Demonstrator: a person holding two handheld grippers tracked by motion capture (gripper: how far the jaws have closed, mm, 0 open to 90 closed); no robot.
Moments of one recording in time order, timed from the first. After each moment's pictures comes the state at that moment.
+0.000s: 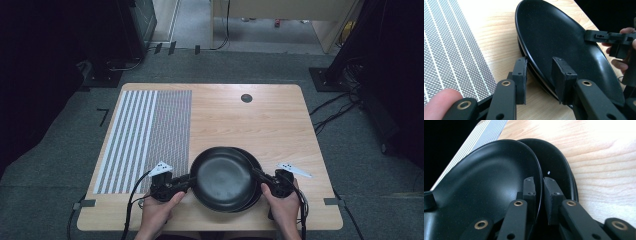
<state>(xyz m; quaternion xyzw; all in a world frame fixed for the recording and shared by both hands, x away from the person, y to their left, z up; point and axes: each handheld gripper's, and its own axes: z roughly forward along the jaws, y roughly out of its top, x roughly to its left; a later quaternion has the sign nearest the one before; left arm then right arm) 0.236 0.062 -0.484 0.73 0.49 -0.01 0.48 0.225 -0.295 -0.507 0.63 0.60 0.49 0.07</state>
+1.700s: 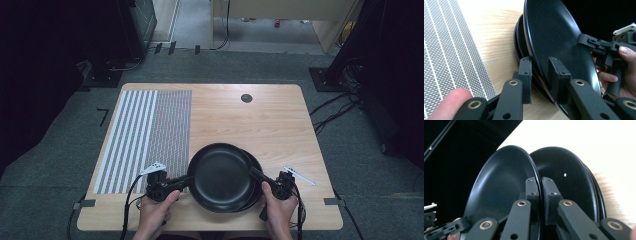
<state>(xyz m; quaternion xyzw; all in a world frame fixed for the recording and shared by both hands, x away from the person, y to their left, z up) 0.237 0.074 -0.482 0.70 0.51 -0.06 0.50 0.218 -0.294 -0.513 0.67 0.48 0.57 -0.01</state>
